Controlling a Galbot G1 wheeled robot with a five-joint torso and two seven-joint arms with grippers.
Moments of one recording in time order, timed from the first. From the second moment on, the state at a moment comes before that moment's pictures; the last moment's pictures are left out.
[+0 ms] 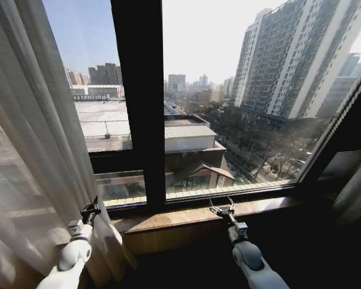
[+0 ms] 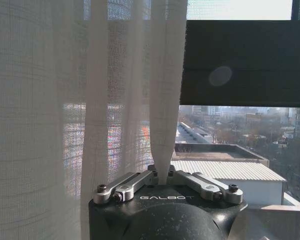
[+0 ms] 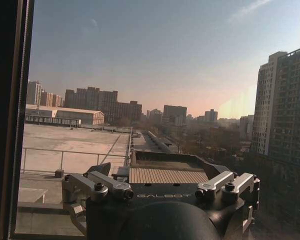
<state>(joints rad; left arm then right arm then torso) 1.22 -1.10 -0.62 -1.62 -0.48 -0.07 -0.13 -1.20 1.18 0.37 1.63 0.26 0.17 0.09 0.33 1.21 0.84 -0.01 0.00</state>
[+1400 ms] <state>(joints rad) 1.25 -1.11 -0.67 -1.61 -0.47 -0.10 -0.15 -1.20 1.18 0.37 1.63 0.26 0.17 0.09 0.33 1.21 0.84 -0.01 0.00</state>
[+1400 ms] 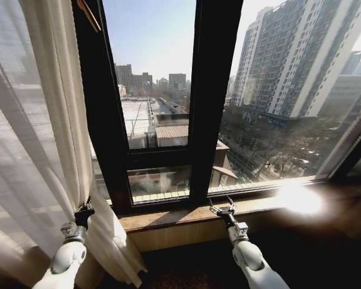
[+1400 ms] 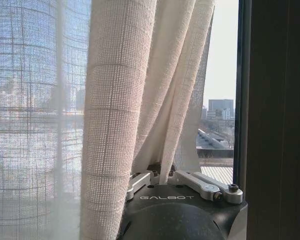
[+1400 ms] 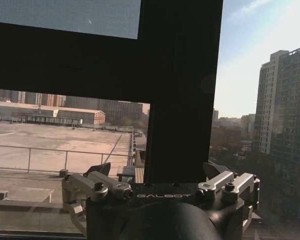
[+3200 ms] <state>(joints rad) 1.32 -1.14 -0.76 -1.66 -0.45 -0.12 -0.18 -1.20 1.18 0.37 1.63 0.26 0.17 0.09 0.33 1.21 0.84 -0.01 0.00</state>
